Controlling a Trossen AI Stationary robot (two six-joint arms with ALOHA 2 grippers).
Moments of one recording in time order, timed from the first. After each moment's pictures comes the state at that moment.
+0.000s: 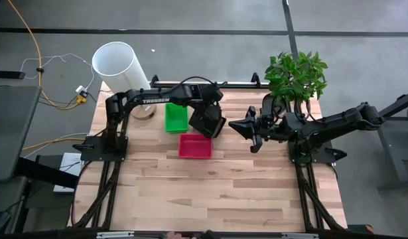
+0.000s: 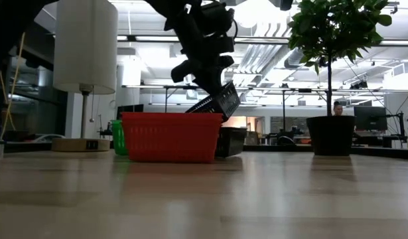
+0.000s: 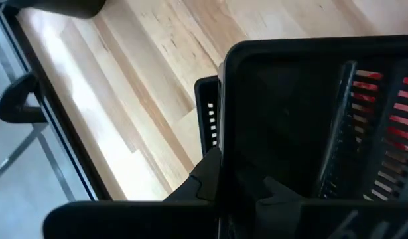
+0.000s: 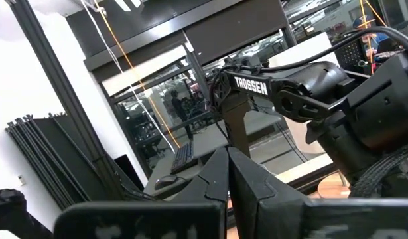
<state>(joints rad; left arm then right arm) 0.40 2.00 1.73 -0.79 0.01 0.98 0.16 1.07 0.70 0.62 0.24 0.36</state>
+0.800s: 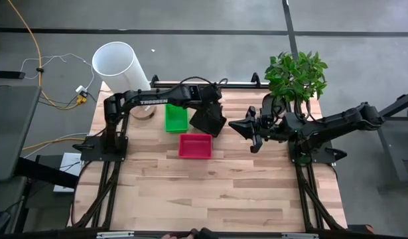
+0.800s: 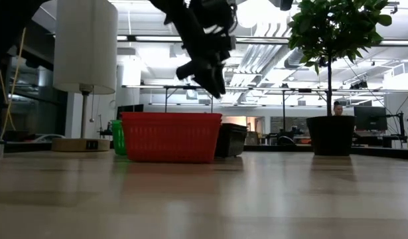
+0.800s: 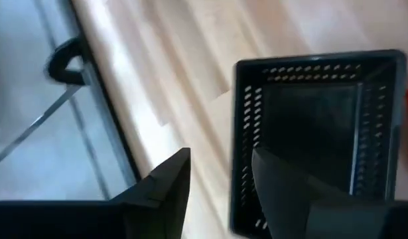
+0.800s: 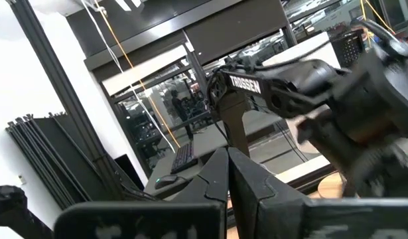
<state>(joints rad) 0.38 1.98 1.72 -0.75 -0.15 0.87 0.16 1.07 0.70 0.62 0.24 0.36</state>
